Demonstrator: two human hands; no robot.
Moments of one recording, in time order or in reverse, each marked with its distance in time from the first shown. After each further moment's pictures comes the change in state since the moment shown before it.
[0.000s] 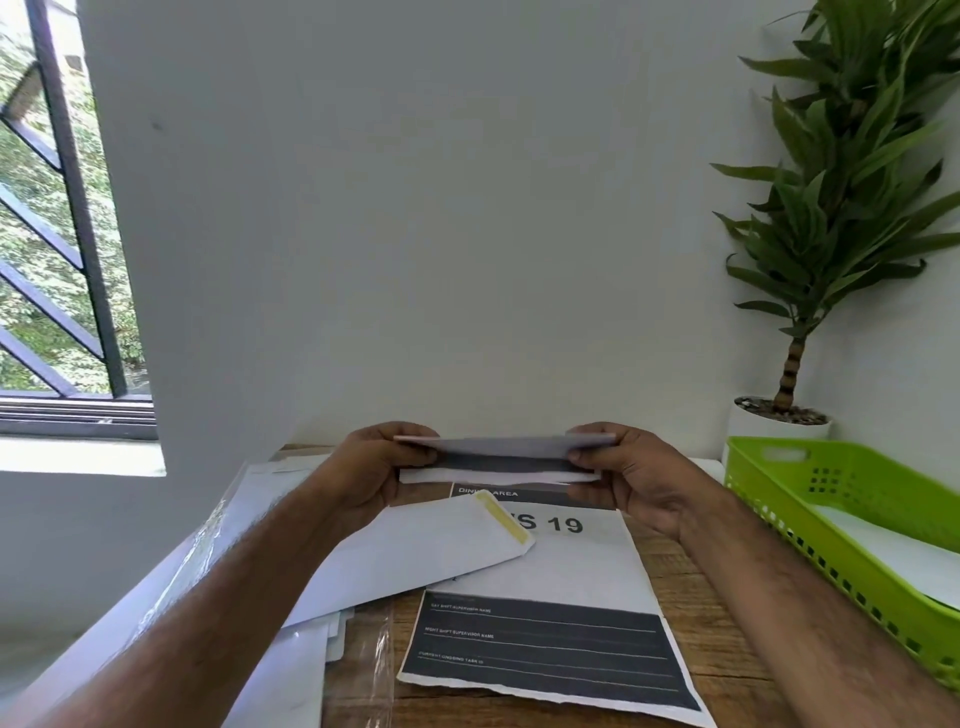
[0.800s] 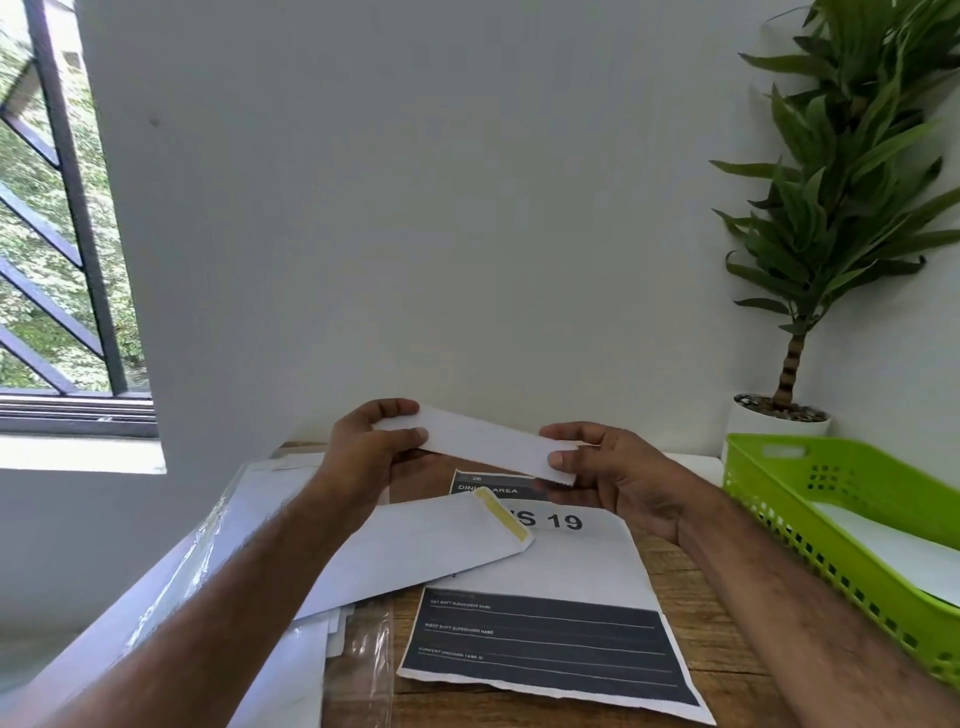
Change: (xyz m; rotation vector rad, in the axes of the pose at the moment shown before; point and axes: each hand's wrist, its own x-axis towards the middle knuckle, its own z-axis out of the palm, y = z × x) left_hand 0.000 0.000 0.005 0.026 0.215 0.164; right_hand -0.005 0.002 0.006 -0.007 -0.204 -0.006
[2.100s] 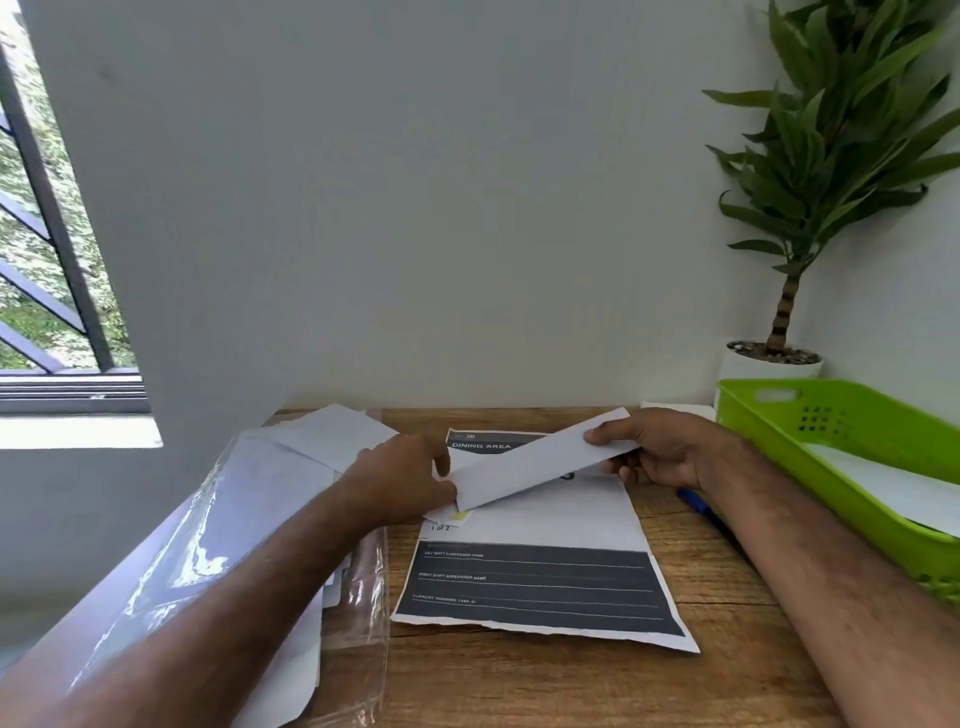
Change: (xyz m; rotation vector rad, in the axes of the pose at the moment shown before) left_hand -0.015 -0.035 0.011 1.527 -0.338 0.121; right_hand 0.005 0.015 -0.056 -0.209 0.271 0.319
